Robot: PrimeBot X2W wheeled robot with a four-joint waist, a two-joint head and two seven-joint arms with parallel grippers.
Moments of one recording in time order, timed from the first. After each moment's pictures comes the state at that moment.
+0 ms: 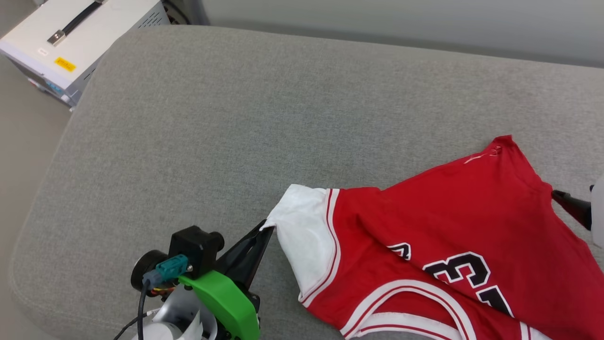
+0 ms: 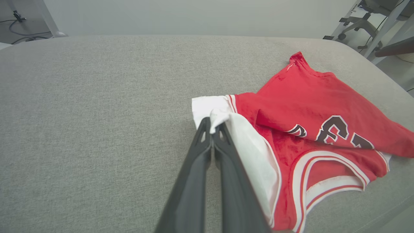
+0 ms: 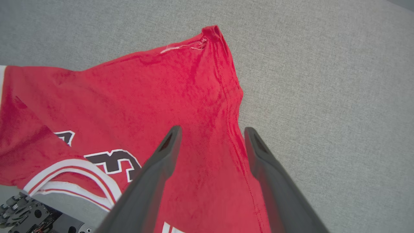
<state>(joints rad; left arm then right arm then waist) -0.11 0.47 -0.56 -0.27 -0.58 0.07 0.14 -0.25 -0.43 -0.13 -0.27 0.49 0.13 1.22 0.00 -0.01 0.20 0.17</state>
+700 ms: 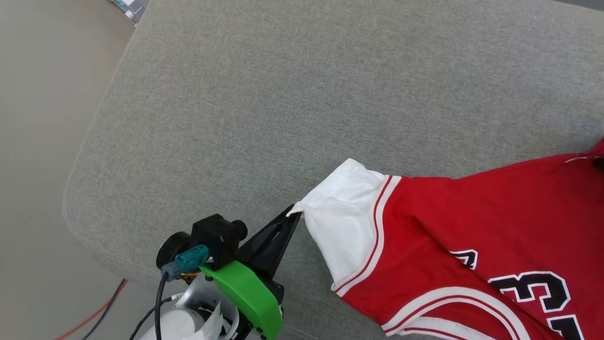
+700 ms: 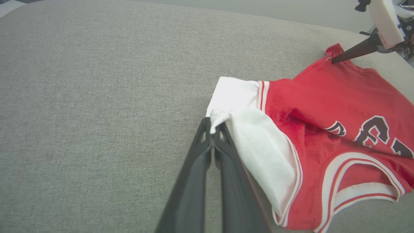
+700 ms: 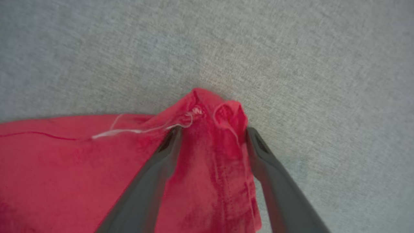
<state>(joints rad) -0.19 0.41 -0.61 -0.26 -0.58 0.04 0.10 -0.55 -0.58 0.03 0.16 0.37 0.13 1.15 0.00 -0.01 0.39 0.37</state>
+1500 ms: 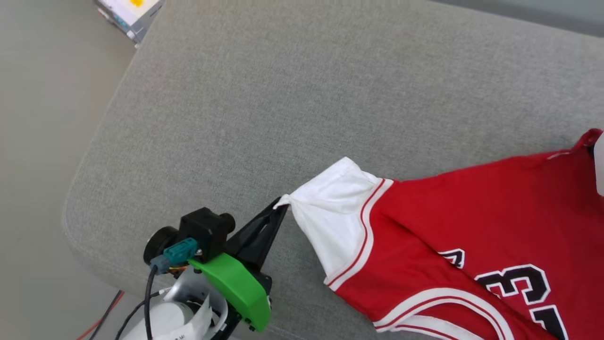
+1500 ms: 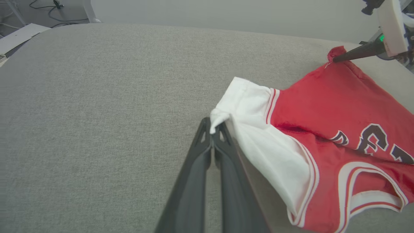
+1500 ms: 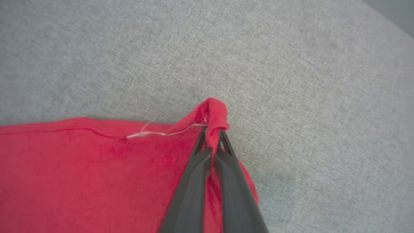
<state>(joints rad) -0.20 0.43 -0.59 -0.24 -0.58 0.05 0.09 -0.55 -0.58 0.11 0.25 0.44 0.13 0.90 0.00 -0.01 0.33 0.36</state>
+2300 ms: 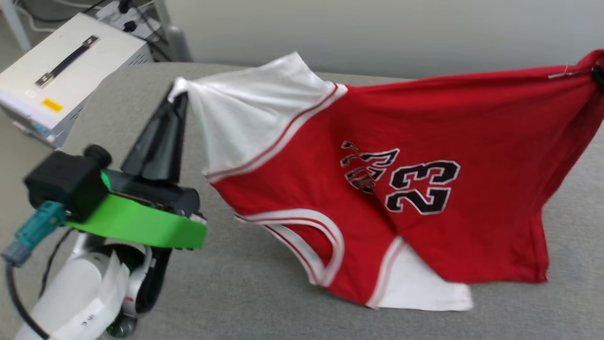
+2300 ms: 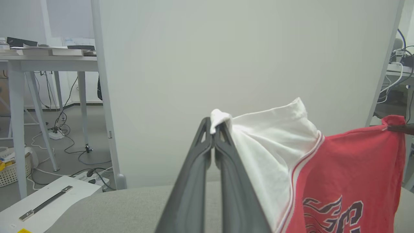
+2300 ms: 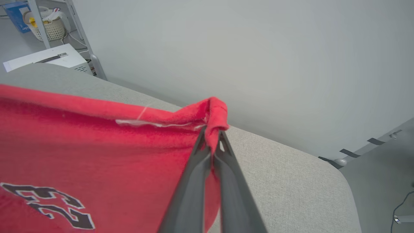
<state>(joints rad) -0.30 0.48 -0.34 -0.42 -0.55 0.20 0.00 -0.52 -0.59 0.05 -0.03 0.52 0.13 0.64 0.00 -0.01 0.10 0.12</state>
